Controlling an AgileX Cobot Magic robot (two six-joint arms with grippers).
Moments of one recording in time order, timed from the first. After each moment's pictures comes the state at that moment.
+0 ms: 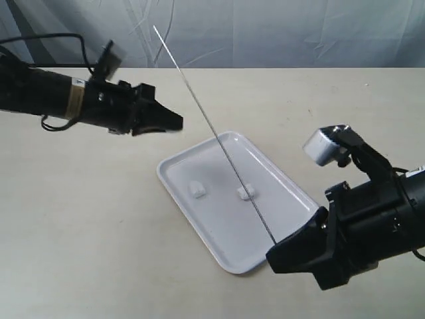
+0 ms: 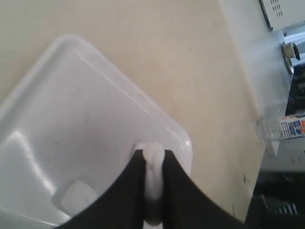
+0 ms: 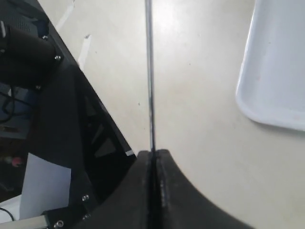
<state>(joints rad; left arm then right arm) -0.16 1.95 -1.09 1.68 -1.00 -1.99 0.40 1.17 -0.55 1.03 0.97 -0.96</state>
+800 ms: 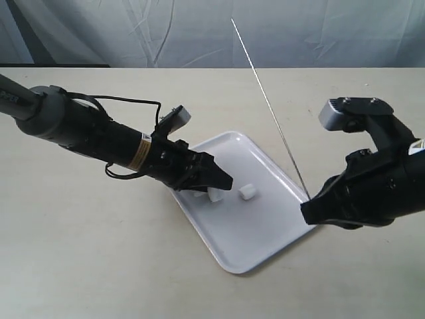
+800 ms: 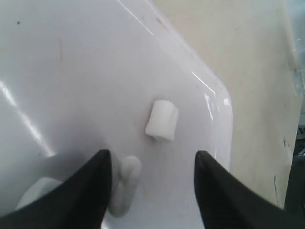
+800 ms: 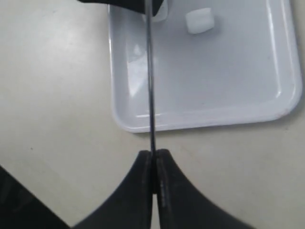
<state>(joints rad) -0.38 2.15 -1.09 1.61 -0.89 -1.87 0.40 1.19 -0.64 0.61 0.74 -0.45</state>
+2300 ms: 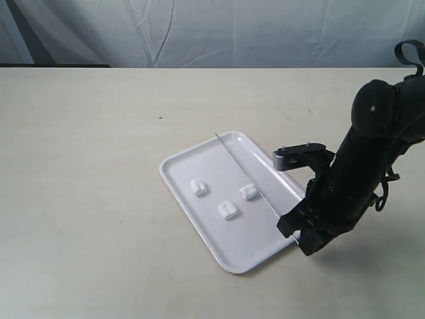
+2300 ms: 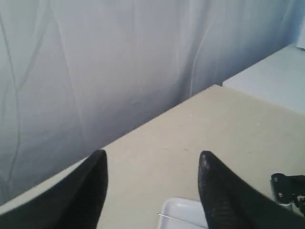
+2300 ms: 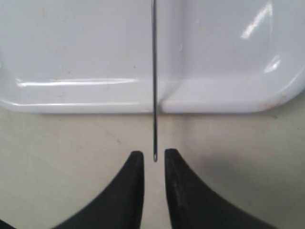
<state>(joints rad) 0.13 1.11 -0.99 1.75 -0.92 -1.66 0.40 1.76 -0.85 0.39 0.87 -0.40</state>
